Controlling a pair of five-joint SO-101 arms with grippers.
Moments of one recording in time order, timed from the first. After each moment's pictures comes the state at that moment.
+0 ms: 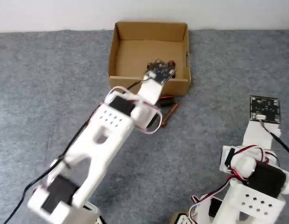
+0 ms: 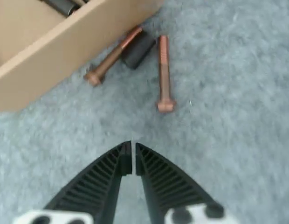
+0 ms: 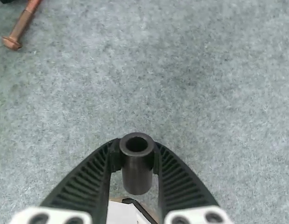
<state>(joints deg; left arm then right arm) 27.0 0.0 13.1 64.8 1.6 20.8 -59.3 31.2 100.2 12.7</state>
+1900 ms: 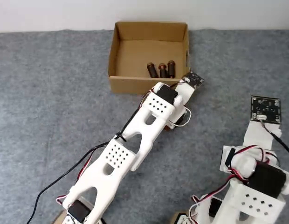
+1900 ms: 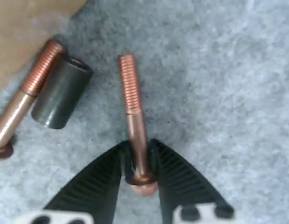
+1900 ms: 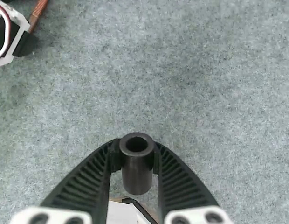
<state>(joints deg) 33.5 73.5 -75.7 98.8 4.7 21.1 -59.3 31.2 100.2 12.7</state>
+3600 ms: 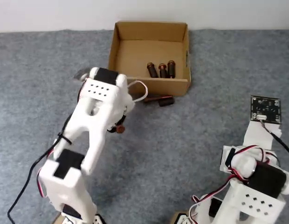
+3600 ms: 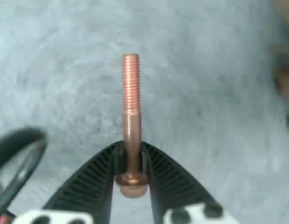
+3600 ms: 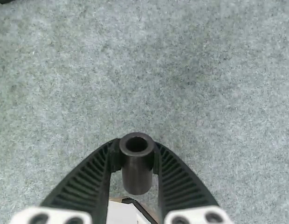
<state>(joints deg) 13.2 17.6 -8.1 99.1 85.9 21.1 -59.3 31.2 100.2 12.7</state>
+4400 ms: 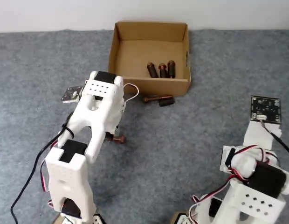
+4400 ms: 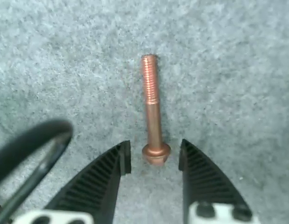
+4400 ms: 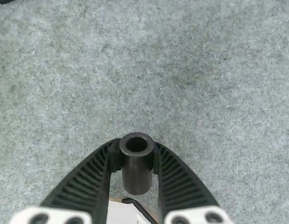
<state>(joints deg) 10.8 26.2 -8.2 99.1 100.8 21.1 -59.3 31.2 100.2 12.7</state>
